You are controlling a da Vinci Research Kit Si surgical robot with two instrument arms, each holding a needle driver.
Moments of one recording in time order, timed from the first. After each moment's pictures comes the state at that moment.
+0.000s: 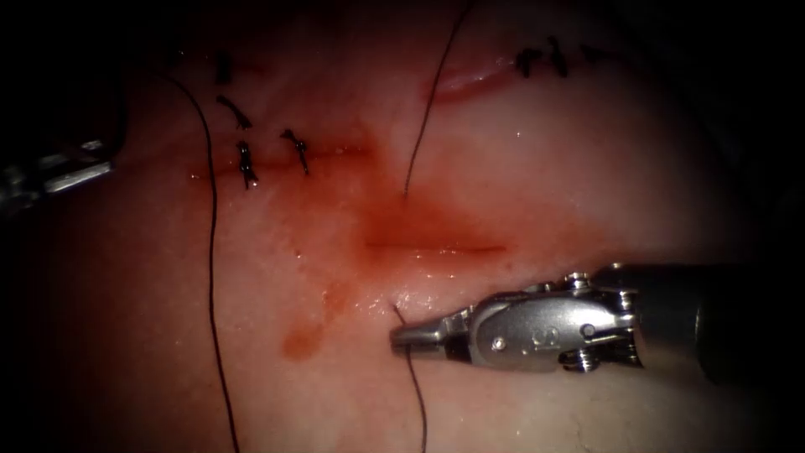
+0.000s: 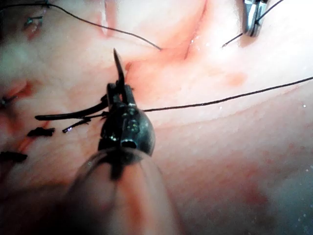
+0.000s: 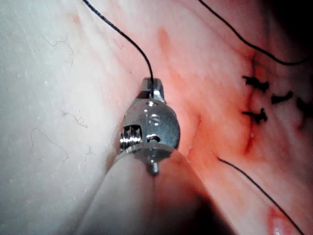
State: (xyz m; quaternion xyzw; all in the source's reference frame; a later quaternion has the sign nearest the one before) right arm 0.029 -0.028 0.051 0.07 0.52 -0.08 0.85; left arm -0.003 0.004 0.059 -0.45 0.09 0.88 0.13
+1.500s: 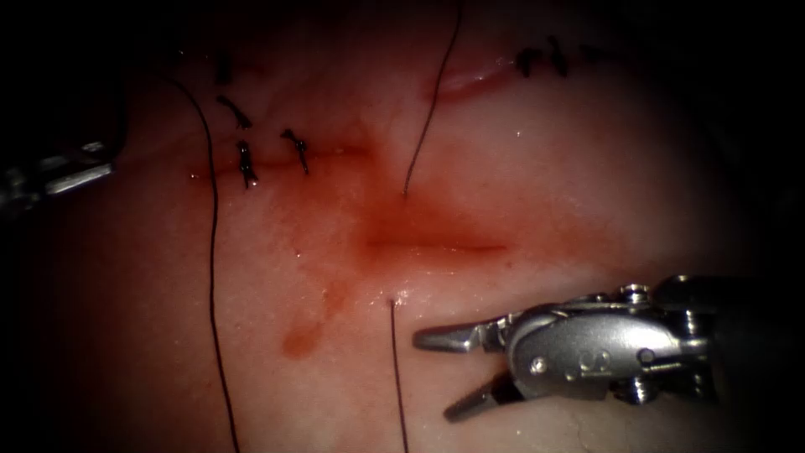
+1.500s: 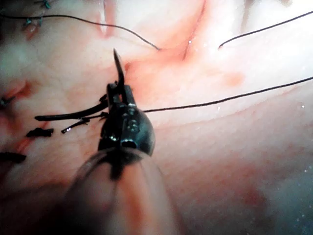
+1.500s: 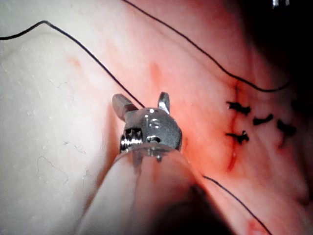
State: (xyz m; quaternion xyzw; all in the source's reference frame) right arm 0.028 -0.026 0.045 0.02 0.51 -0.06 0.86; left arm -0.003 0.004 0.059 -0.45 0.09 0.88 0.13
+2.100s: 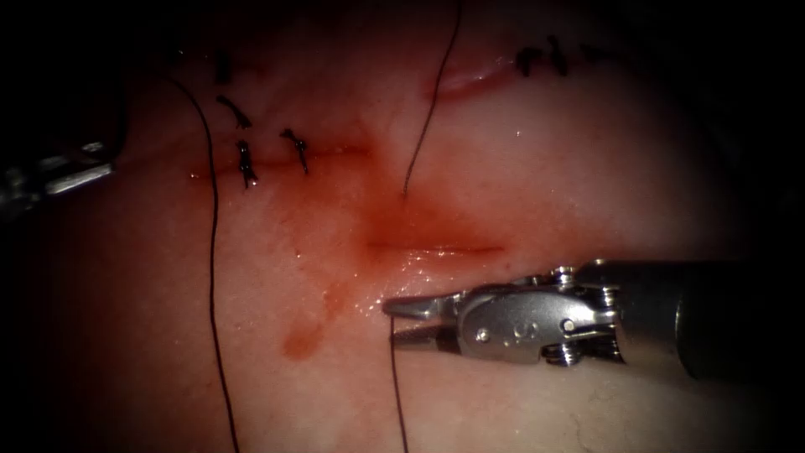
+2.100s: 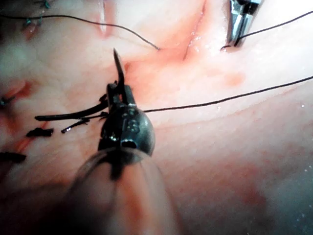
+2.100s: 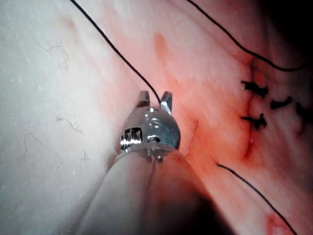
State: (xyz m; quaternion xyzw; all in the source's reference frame) right arm 0.030 -0.028 0.053 0.01 0.49 -0.07 0.87; left arm -0.003 0.004 0.059 -0.45 0.09 0.88 0.13
